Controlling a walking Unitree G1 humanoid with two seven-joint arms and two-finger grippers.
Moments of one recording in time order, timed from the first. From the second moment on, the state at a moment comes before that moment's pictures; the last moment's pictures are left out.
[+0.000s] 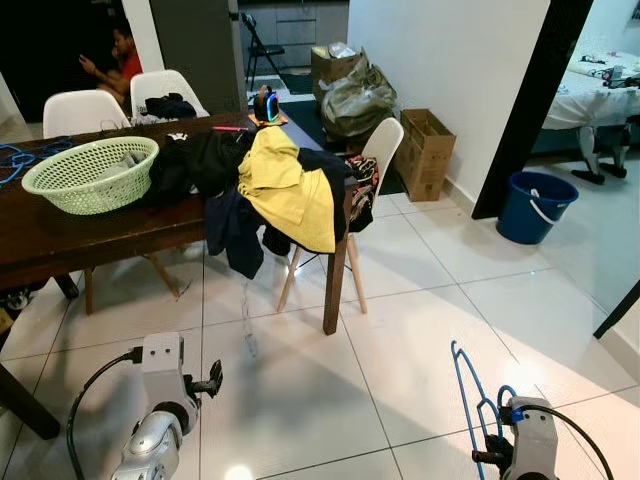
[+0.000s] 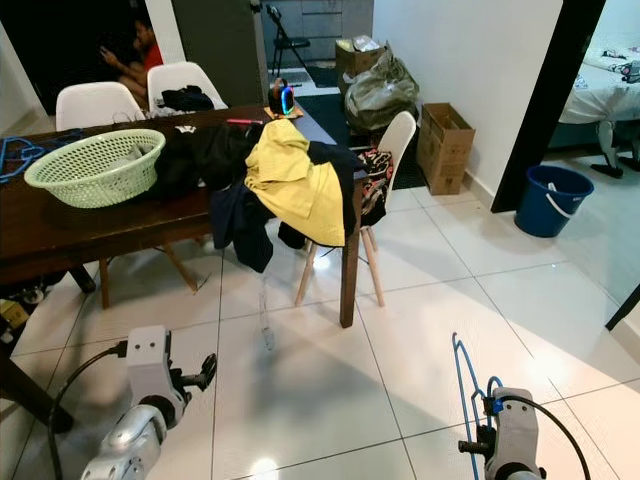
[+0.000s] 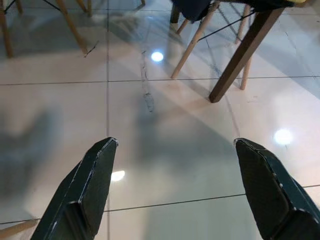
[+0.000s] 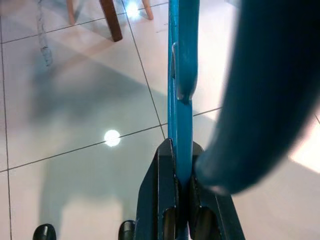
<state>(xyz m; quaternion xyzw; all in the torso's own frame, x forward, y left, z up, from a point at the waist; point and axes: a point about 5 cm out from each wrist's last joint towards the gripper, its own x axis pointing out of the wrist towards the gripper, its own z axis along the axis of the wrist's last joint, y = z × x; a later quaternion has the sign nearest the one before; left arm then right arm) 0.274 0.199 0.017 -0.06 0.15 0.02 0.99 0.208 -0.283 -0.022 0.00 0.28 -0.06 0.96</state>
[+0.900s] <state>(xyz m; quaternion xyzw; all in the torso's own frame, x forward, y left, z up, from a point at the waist) 0.208 0.212 -0.018 0.21 0.17 0.04 0.96 0.156 -0.283 -0.029 -0.20 0.22 -0.09 0.95</state>
